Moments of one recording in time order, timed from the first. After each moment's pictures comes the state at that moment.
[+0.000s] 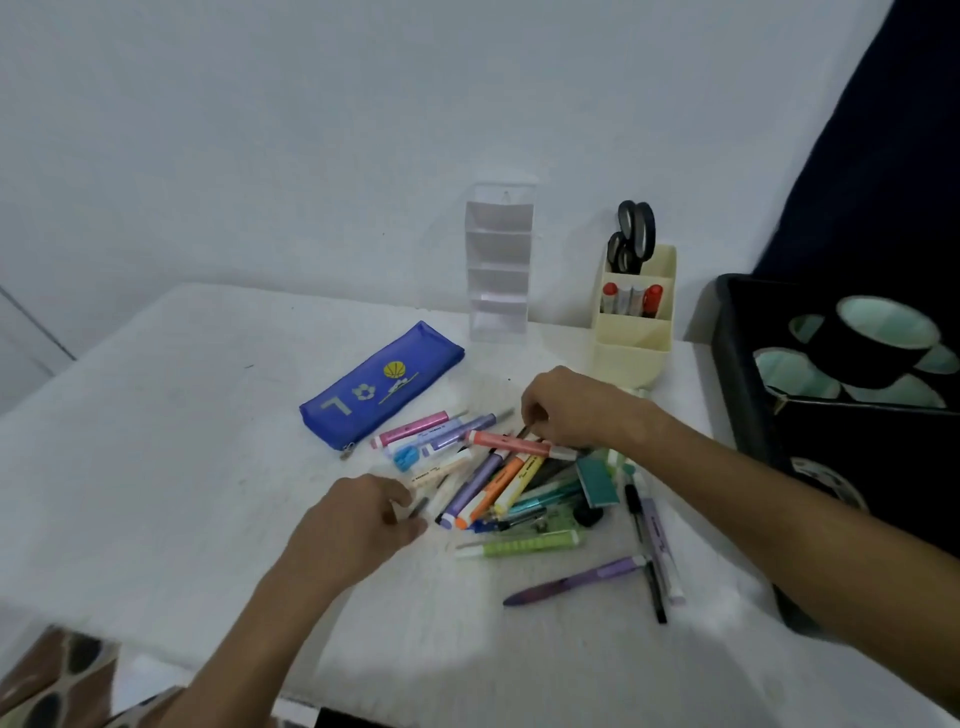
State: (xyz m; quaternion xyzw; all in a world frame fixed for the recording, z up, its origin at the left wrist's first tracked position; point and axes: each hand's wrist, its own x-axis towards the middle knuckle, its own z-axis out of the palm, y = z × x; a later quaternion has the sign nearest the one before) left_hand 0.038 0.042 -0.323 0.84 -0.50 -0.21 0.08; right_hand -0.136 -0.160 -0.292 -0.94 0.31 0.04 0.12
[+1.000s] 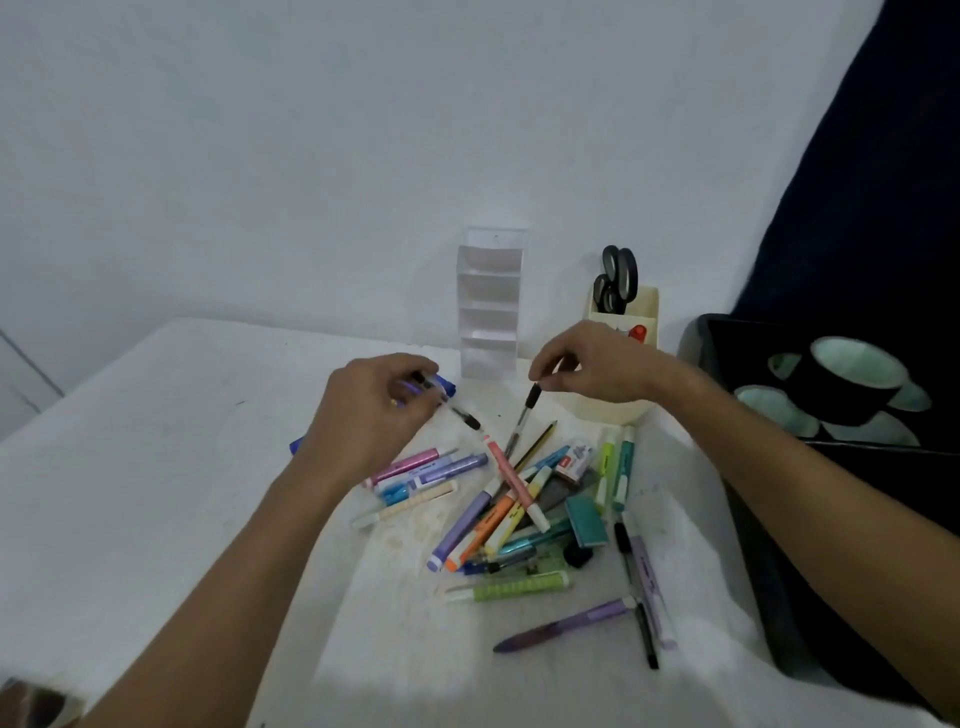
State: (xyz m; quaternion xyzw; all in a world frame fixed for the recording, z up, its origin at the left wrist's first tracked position) left_hand 0.032 -0.021 -0.223 0.75 -0.53 -0.08 0.39; right_hand -0.156 -0.203 -0.220 -0.92 0.29 -0.08 0.26
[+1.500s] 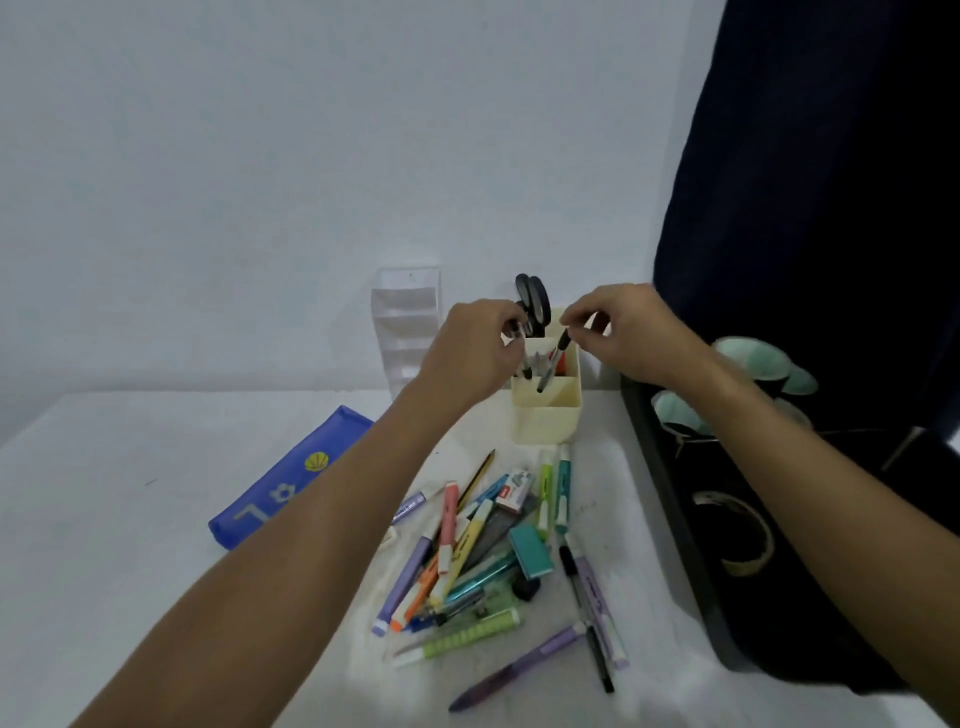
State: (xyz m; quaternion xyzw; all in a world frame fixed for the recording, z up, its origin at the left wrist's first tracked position) left_hand -0.058 -0.176 -0.196 0.63 -0.70 0.01 0.33; right_hand -0.239 -0.223 -0.177 -0.85 0.42 -0.28 0.12
